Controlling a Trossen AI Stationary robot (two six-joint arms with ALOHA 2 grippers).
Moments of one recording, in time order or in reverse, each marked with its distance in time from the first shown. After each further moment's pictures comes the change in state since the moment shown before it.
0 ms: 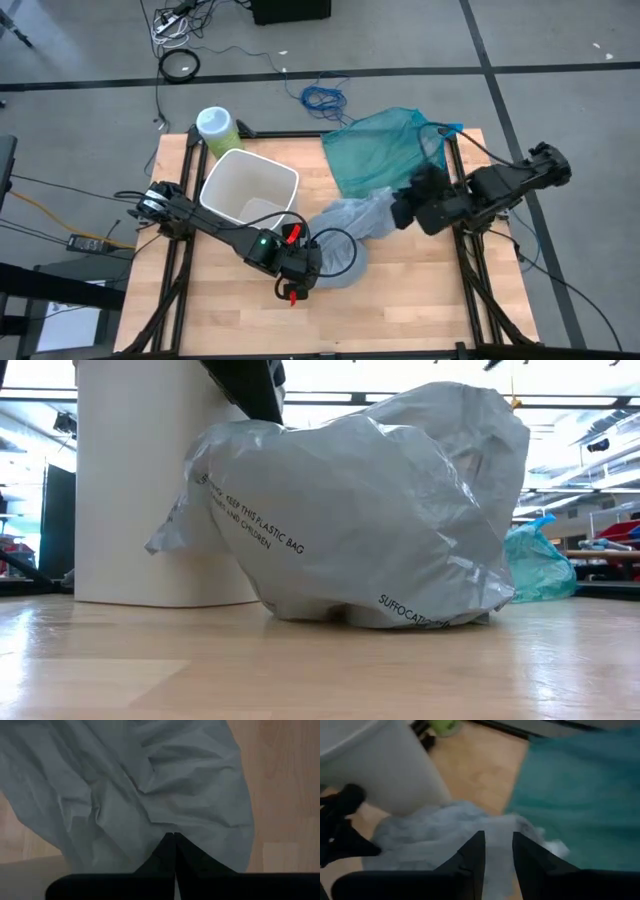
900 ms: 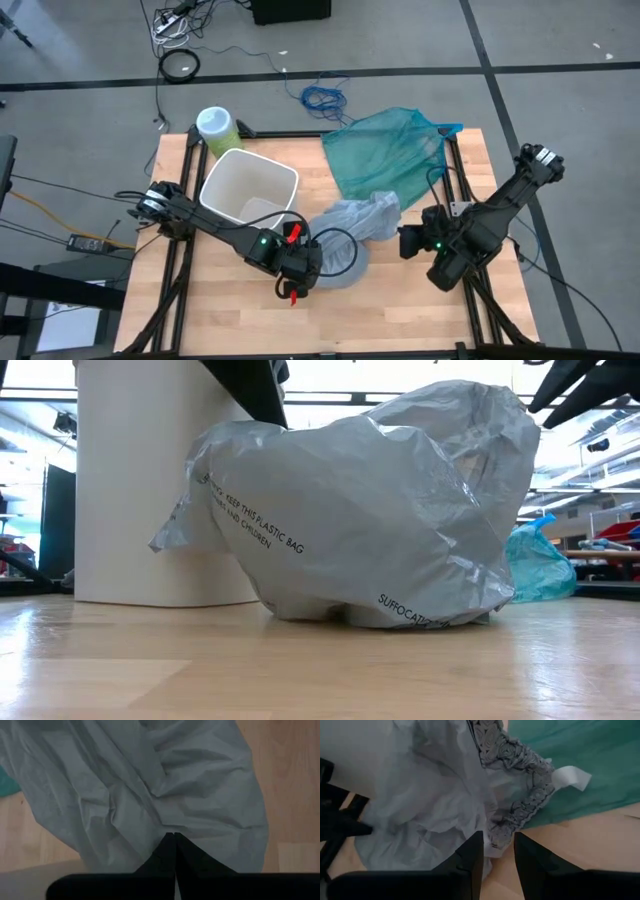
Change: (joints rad) left arm 0.003 0.000 0.000 -0.001 -0.040 0.049; right arm 0.349 0.001 -0.411 0.123 0.148 0.734
